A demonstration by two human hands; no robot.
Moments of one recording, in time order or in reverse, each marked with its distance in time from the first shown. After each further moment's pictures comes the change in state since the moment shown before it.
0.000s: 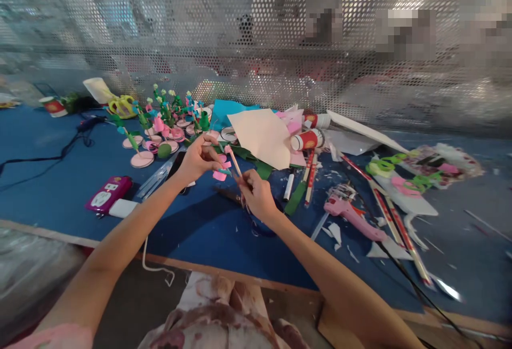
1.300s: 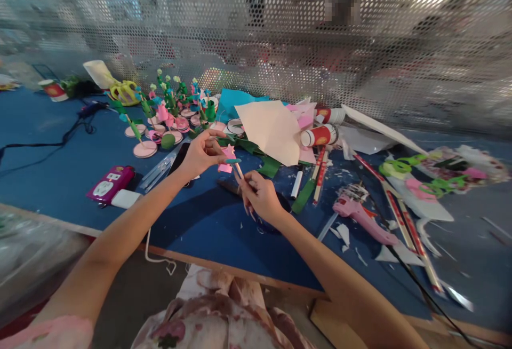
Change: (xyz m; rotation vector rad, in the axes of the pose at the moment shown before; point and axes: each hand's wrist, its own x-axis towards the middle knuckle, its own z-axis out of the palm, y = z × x) left_hand -0.006 -0.006 -0.007 0.115 0.050 -0.002; right_hand -0.006 0.002 0.004 0.148 -0.160 0.024
